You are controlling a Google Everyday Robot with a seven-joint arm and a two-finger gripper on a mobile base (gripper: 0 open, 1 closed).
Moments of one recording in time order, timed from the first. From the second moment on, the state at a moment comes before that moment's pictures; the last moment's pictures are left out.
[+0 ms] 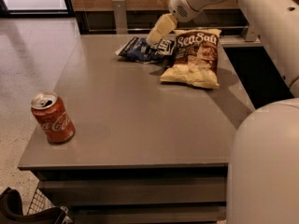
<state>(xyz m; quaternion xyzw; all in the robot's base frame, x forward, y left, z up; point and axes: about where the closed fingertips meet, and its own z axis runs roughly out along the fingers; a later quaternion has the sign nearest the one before) 0.773 -0.051 0.944 -0.51 0.75 0.08 0.41</state>
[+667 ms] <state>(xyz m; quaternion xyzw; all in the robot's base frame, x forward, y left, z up) 0.789 -0.001 0.885 -0.54 0.76 0.10 0.36</state>
